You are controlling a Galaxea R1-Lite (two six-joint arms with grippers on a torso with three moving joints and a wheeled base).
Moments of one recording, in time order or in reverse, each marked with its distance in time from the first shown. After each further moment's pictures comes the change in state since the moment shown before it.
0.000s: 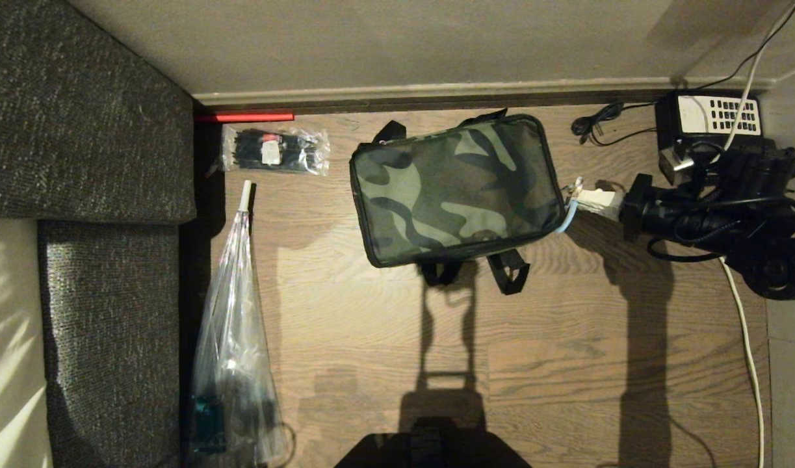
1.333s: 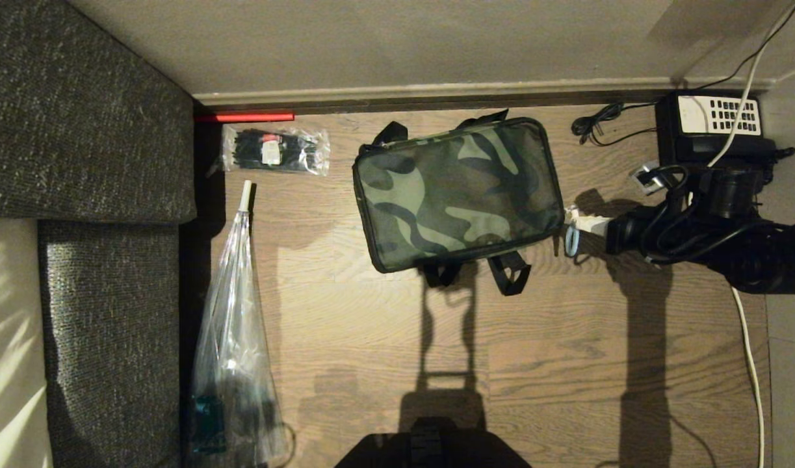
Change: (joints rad) left arm 0.000 0.000 0.000 0.000 0.000 0.000; right arm -0.039 0.113 -0.100 0.195 -0.132 -0.957
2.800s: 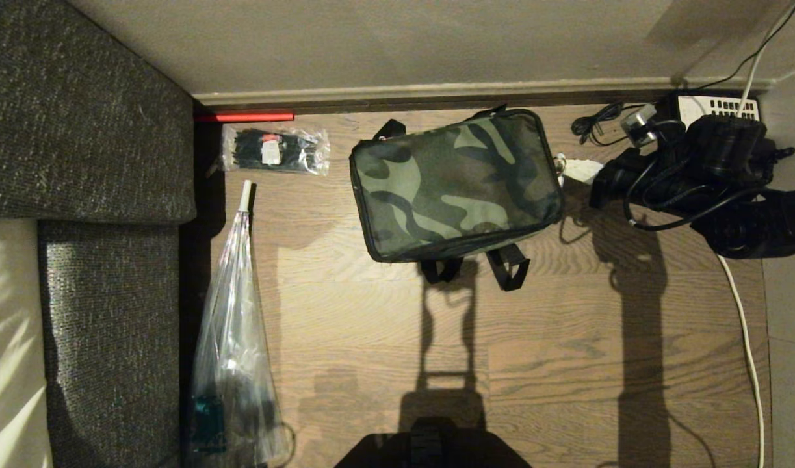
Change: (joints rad) left arm 0.000 0.000 0.000 0.000 0.000 0.000; right arm 0.084 -0.007 -0.191 -0.099 0.002 -0.087
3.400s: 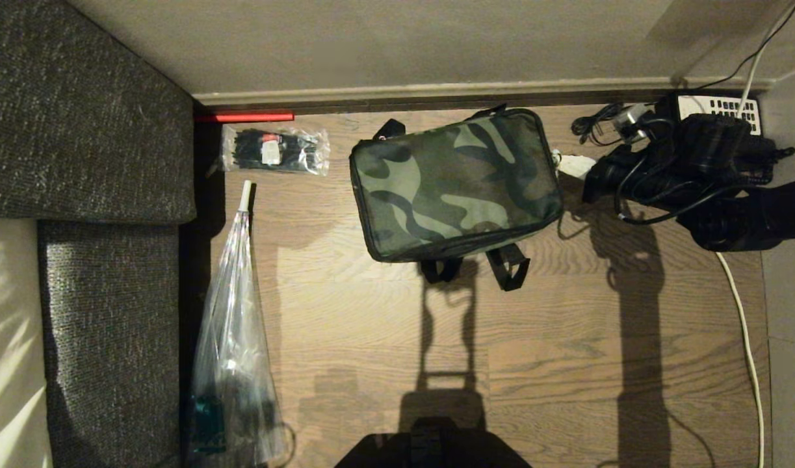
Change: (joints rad) left arm 0.000 0.000 0.000 0.000 0.000 0.000; right arm 0.000 0.070 -0.107 0.009 -0.006 0.011
